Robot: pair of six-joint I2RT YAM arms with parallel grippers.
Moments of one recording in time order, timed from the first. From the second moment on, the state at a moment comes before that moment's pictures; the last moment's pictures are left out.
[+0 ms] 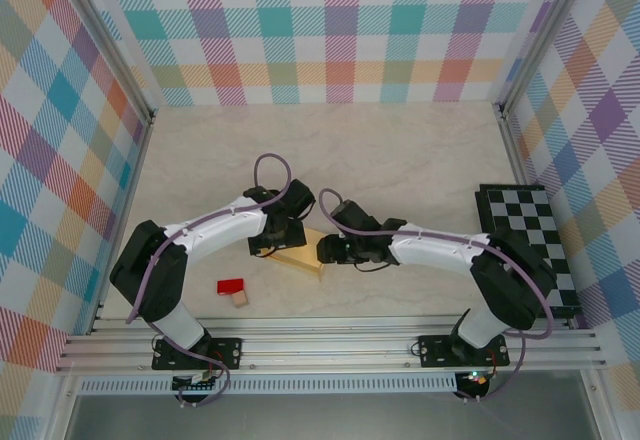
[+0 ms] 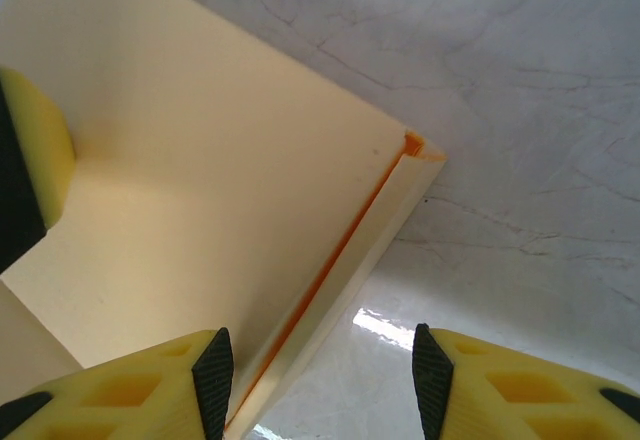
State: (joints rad) left arm -0.72 1.63 1.12 -0.93 -0.20 -0.92; right arm 0.89 1.57 0.88 -0.31 -0.10 0.78
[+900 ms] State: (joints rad) left arm -0.71 1.48 0.93 -0.92 -0.19 -0.92; right arm 0.86 1.66 0.97 -0.37 -0.03 0.73
